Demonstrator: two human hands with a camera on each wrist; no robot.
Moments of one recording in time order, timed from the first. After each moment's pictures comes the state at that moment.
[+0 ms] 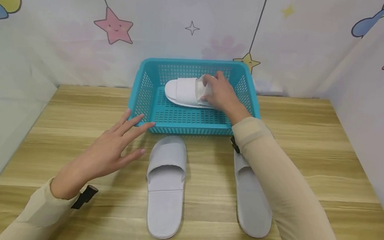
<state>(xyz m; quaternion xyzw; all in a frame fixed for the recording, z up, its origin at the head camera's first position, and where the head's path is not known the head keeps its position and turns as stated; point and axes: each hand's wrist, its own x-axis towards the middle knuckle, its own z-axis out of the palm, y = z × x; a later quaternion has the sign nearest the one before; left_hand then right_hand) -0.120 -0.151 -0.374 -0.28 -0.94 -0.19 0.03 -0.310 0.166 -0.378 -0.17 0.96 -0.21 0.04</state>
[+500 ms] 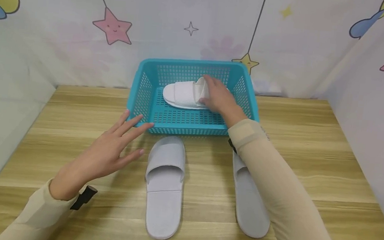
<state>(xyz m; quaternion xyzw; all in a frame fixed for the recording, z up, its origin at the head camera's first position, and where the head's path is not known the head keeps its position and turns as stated) -0.121 -0.152 -0.375 -0.29 -0.94 -0.20 0.03 -0.312 0.165 -0.386 -0.14 0.97 -0.19 0.10</state>
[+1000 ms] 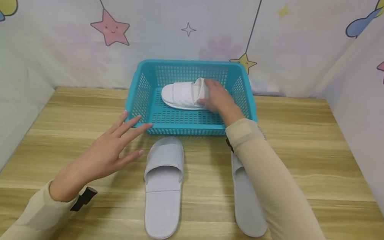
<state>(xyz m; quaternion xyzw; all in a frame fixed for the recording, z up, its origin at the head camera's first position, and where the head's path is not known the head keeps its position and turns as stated) -0.119 -0.150 -0.375 -0.29 -0.94 -0.20 0.04 -0.312 0.167 -0.387 -0.12 0.96 -0.21 0.13</state>
